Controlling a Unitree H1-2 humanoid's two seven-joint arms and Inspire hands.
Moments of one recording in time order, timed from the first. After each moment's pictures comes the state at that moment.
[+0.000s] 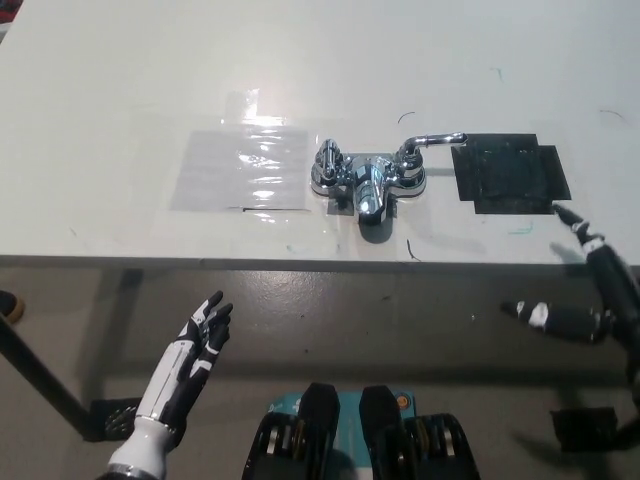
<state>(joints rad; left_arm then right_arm) -0.04 0.11 -0.04 0.01 0.00 -0.07 -0.11 -0.19 -0.28 0.08 -0.31 -0.39 0.42 0.18</state>
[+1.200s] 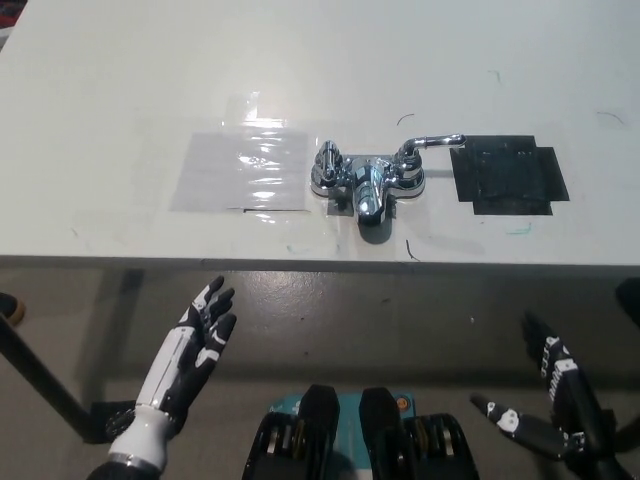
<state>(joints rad) -0.04 0.11 -0.04 -0.01 0.00 -0.07 -0.11 0.06 -0.06 -0.05 -0.01 -0.05 -0.10 0.13</state>
